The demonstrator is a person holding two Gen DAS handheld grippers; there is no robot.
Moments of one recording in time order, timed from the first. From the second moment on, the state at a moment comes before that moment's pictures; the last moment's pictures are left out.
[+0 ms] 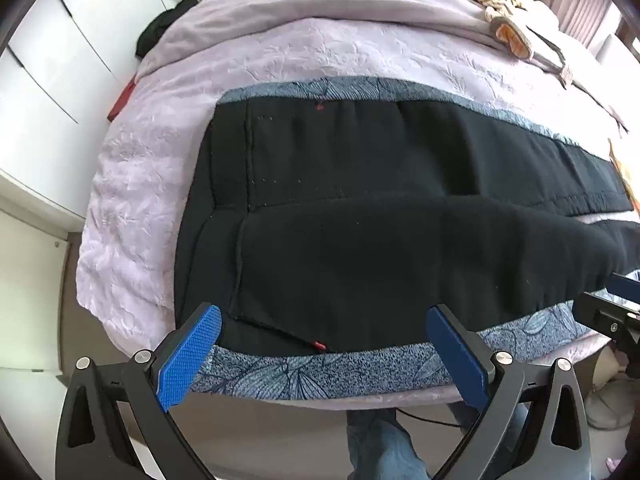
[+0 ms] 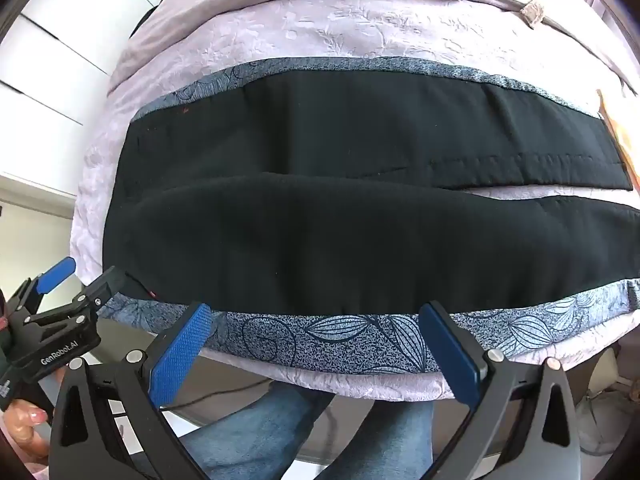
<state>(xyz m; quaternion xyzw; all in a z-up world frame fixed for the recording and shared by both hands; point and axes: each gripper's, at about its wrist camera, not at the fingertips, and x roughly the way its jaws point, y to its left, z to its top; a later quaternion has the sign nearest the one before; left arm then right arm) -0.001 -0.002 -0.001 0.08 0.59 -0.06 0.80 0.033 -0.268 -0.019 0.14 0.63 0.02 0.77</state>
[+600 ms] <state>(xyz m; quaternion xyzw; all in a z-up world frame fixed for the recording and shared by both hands) -0.002 -0.001 -0.016 0.07 0.63 -0.07 0.77 0.036 -0.259 -0.034 0.17 0.65 0.05 0.74</state>
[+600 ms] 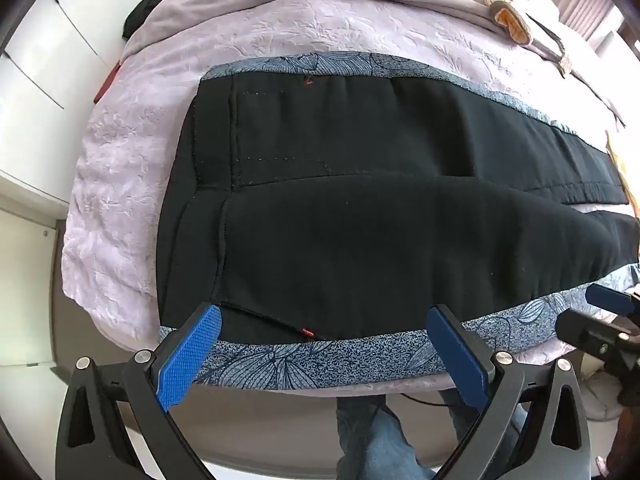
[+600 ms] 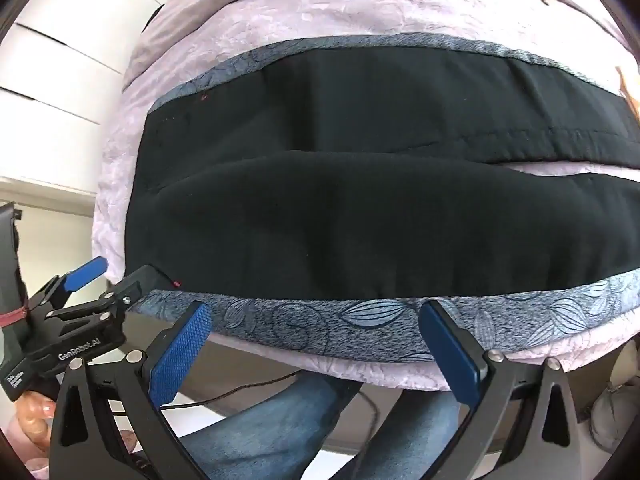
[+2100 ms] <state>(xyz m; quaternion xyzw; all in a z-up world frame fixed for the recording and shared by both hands) 0.006 0.002 -0.011 0.09 0.62 -0.05 0.78 0.042 -0.252 -0.023 0.09 0.66 0.00 0.74</state>
